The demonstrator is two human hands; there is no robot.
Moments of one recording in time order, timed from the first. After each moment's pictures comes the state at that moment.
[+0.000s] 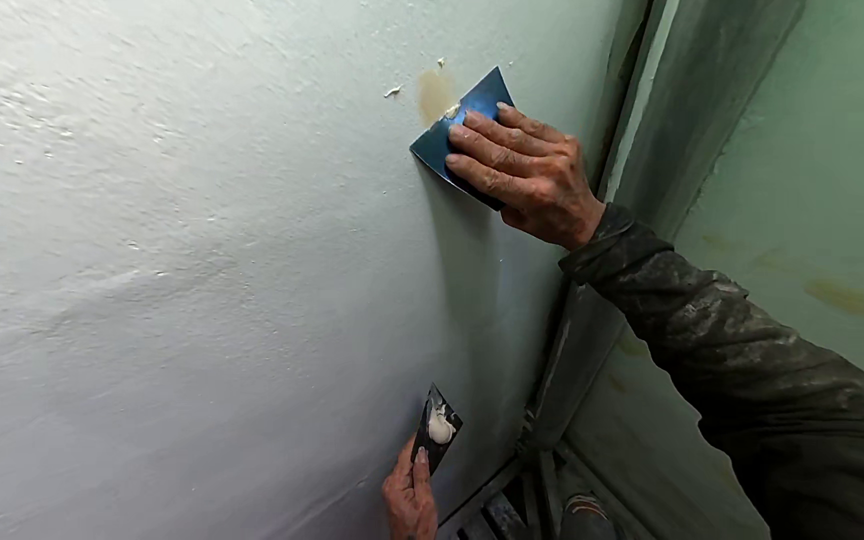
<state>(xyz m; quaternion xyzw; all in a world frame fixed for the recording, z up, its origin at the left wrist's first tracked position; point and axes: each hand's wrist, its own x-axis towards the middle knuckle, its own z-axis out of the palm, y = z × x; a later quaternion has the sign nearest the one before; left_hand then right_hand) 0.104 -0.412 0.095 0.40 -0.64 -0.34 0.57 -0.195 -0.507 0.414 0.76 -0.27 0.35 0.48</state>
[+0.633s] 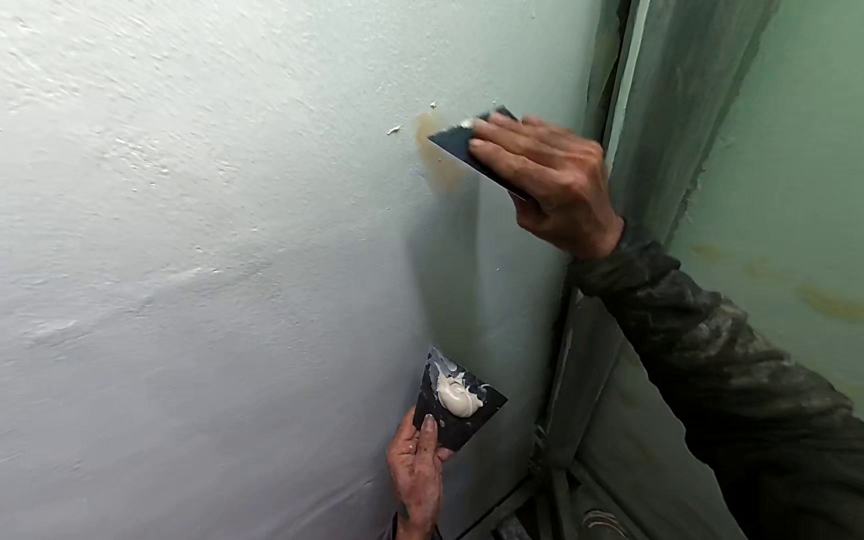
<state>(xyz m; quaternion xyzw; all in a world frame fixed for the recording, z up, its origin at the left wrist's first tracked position) 0.078 -0.405 0.167 0.26 -0.47 -0.57 0.62 -0.184 -0.457 0.432 0.73 -0.30 0.43 0.45</state>
